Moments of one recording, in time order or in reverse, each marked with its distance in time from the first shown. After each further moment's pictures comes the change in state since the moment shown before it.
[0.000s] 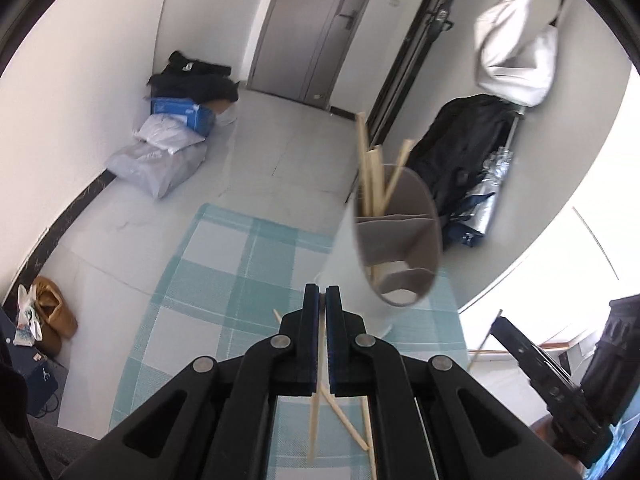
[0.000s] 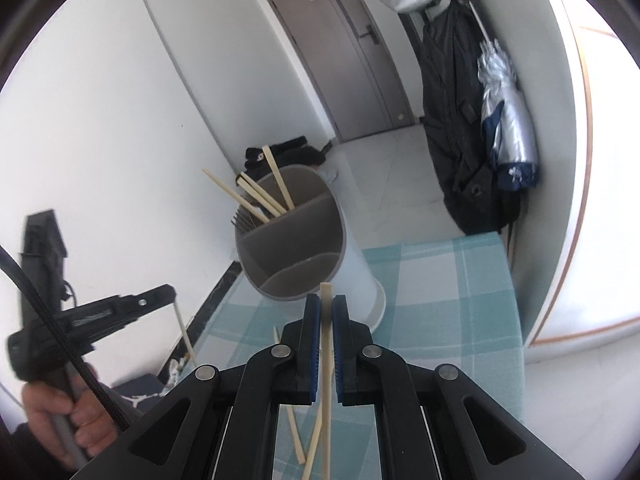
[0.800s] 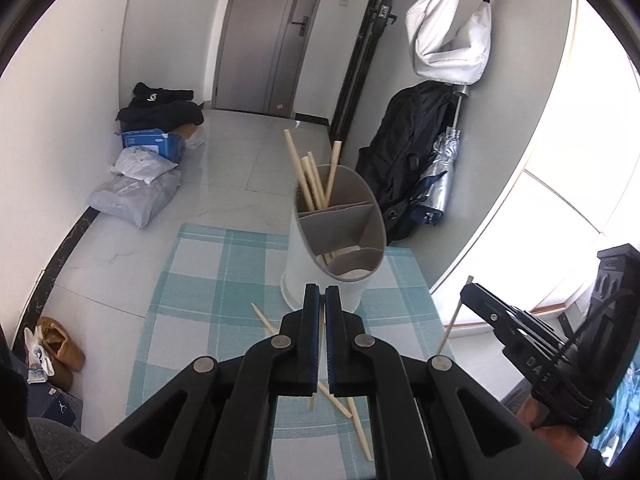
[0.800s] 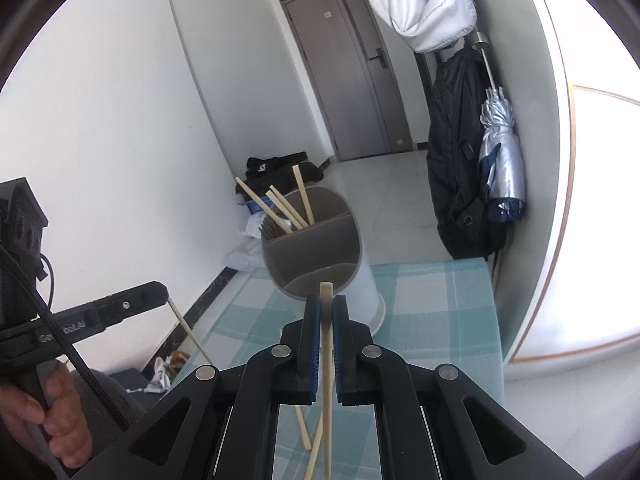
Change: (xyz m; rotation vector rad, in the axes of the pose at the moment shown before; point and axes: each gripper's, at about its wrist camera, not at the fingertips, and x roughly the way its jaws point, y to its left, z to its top) left arm -0.038 -0.028 -0.011 0.146 -0.012 -0.065; right arm -0.035 0.030 -0.002 -0.079 -0.057 -0.050
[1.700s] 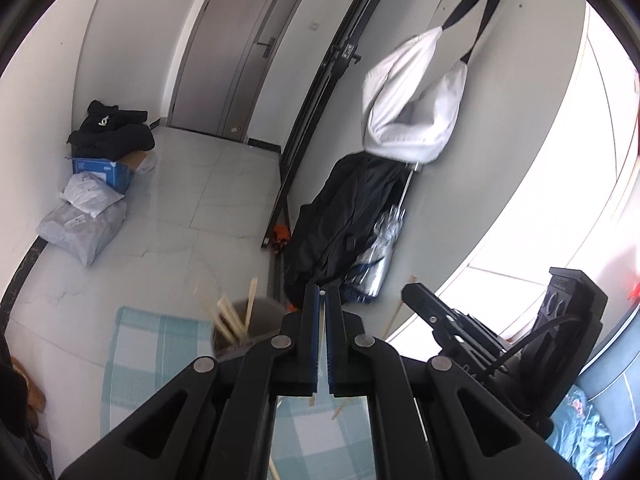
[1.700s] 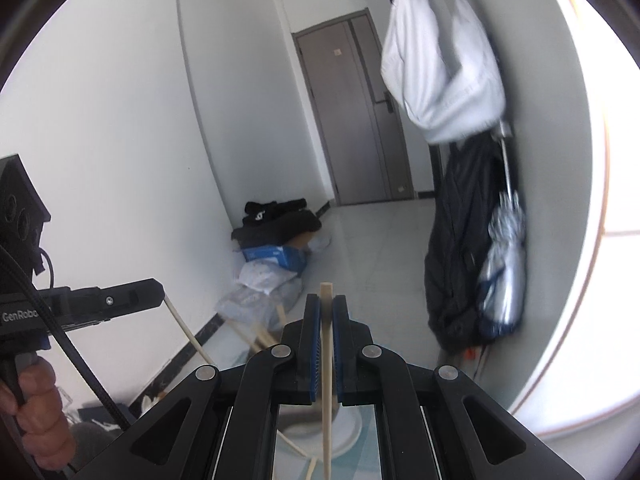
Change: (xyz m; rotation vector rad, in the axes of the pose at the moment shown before) left arm 0.001 -0.029 0.126 -0.052 -0.077 -0.195; right arm 0.012 -0.007 0.137 -0.081 -0.134 -0.008
